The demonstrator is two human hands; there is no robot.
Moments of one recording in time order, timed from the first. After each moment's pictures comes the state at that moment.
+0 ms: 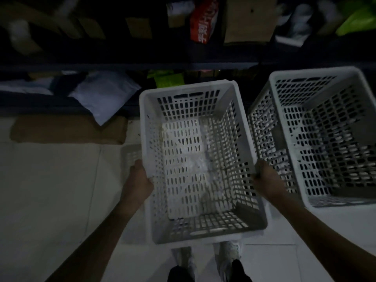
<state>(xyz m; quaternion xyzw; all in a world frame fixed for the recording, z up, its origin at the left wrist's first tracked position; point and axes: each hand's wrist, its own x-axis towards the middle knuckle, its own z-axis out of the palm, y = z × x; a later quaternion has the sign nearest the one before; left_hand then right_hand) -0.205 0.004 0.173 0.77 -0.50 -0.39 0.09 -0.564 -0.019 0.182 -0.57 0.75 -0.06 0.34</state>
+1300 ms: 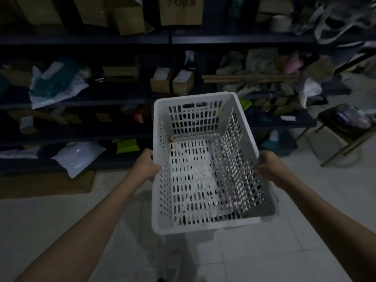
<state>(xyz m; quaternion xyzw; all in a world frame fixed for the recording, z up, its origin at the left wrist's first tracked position) -0.552 0.011 0.569 0.71 -0.53 -0.42 0.17 -0.912 0.041 0.593 -0.50 0.80 -0.13 0.30</state>
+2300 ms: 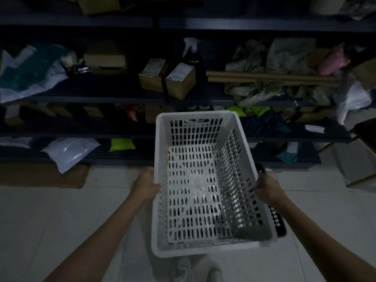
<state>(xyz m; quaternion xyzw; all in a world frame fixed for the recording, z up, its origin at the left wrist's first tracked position) -0.630 -0.100 0.463 0.74 -0.48 -0.45 0.18 -0.989 -0.105 0.490 -0.56 0.76 -0.05 0.34</state>
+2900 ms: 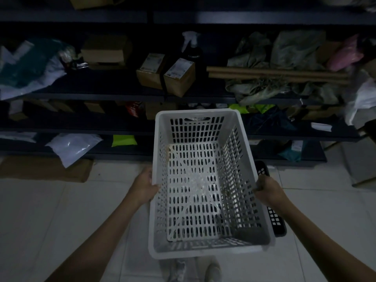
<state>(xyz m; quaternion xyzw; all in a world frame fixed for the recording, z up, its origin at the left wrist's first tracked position) -0.650 -0.102 0.471 0.73 -0.46 -0.47 0.20 -0.999 -0.115 0.501 -0.56 0.75 -0.03 0.36</state>
